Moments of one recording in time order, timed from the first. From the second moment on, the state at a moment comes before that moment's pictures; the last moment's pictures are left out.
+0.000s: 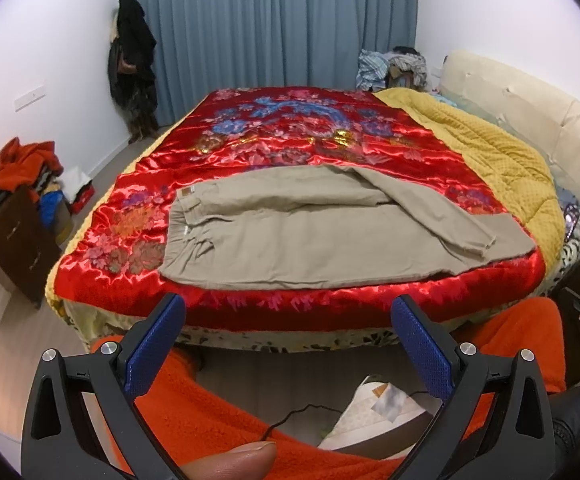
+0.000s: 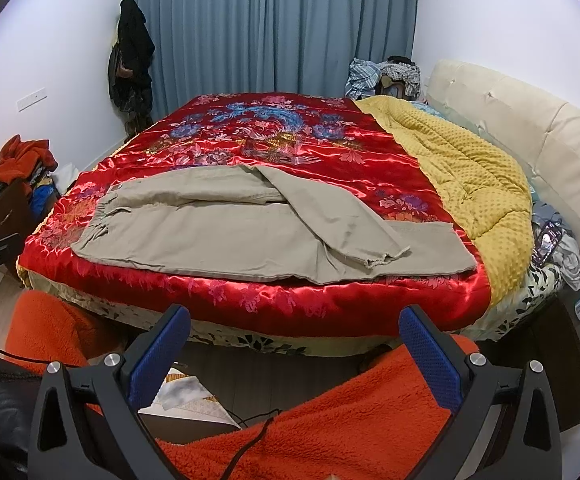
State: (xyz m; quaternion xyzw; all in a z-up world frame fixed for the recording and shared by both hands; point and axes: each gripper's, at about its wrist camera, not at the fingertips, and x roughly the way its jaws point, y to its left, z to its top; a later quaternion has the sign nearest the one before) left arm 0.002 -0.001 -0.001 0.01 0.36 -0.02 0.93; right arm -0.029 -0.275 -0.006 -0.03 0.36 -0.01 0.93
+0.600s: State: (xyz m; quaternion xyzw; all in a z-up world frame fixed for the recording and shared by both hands) left arm 0.000 -0.008 -0.001 0.00 0.36 -0.03 0.93; right arm -0.029 -0.269 -0.009 -0.03 0.36 0.00 0.93
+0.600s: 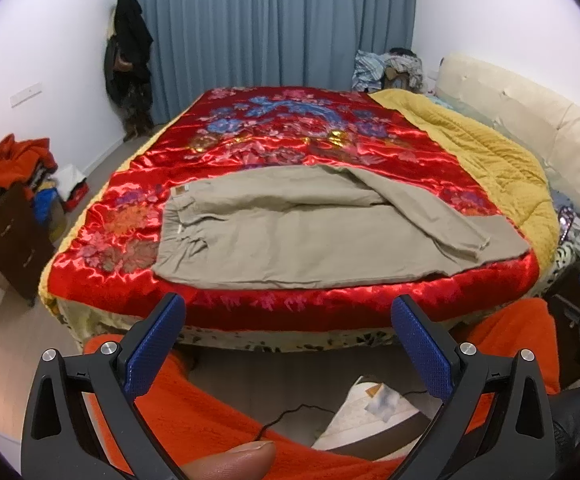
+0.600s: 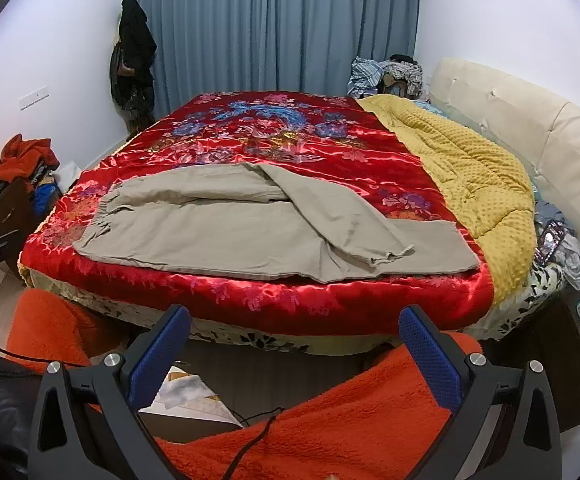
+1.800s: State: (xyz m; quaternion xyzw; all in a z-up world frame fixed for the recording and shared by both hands) left arm 0.081 -0.071 -0.011 0.03 0.44 0.00 0.90; right arm 0.050 -0.384 -0.080 0.11 0.44 0.02 0.89
